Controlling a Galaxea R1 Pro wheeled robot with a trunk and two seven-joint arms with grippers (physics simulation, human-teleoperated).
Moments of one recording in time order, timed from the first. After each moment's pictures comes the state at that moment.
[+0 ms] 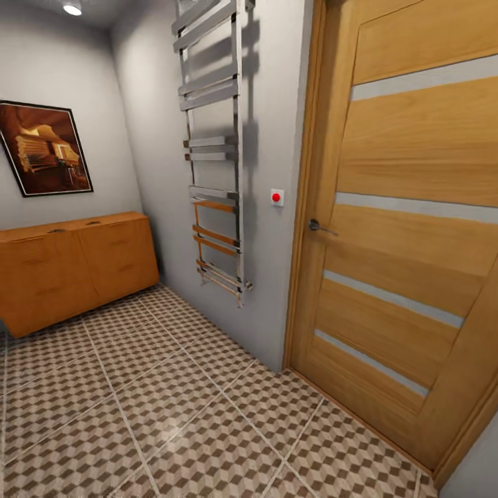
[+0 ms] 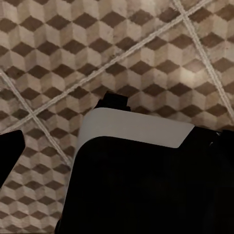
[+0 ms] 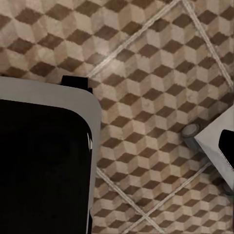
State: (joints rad) left arm -0.20 -0.02 -0.15 -0.02 0.38 0.00 0.13; right arm -0.12 -0.04 0.37 0.03 -0.23 -0.12 -0.12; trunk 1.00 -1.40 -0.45
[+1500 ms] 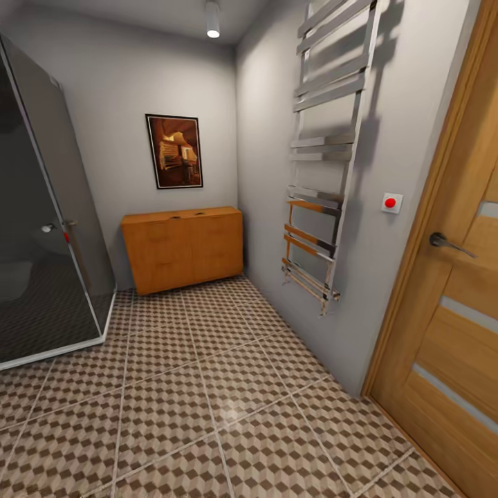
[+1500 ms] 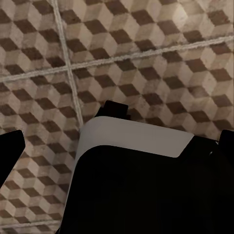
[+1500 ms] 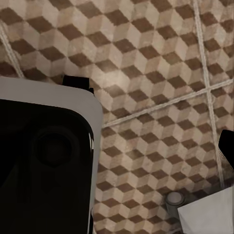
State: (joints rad) left arm -0.20 -0.02 -0.15 -0.02 0.39 -0.03 0.13; right arm -0.12 -0.04 0.37 0.03 -0.23 -0.12 -0.11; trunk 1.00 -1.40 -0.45
